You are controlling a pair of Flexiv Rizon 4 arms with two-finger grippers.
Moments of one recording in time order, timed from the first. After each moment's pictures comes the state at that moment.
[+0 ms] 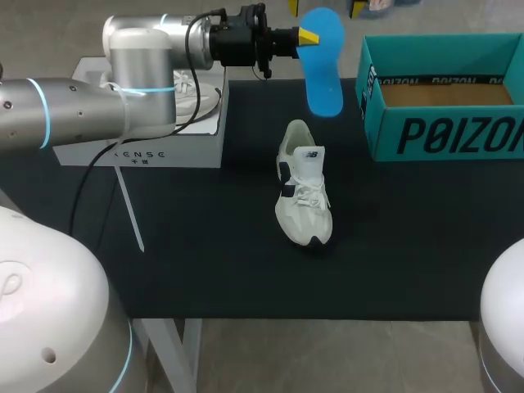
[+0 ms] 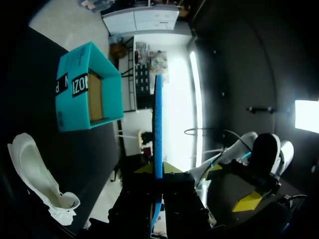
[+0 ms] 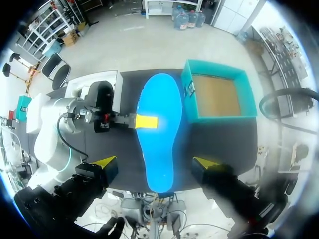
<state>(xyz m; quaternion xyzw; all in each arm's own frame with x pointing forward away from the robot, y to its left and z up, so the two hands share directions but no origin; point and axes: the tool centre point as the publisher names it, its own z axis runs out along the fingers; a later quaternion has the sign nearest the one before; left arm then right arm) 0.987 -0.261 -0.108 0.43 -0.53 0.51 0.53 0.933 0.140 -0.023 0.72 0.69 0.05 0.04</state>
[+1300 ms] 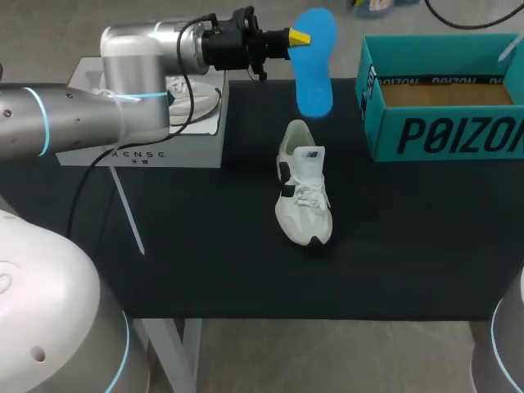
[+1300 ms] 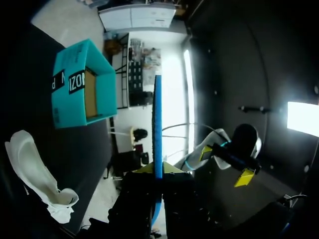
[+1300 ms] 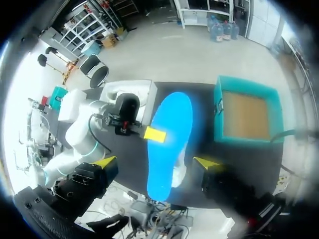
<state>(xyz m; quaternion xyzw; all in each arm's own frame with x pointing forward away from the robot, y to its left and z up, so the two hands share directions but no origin) 0.985 -0.244 -0.107 0.41 -0.51 0.51 0.56 0.950 0.130 -0.007 0.64 0.74 0.21 -0.05</state>
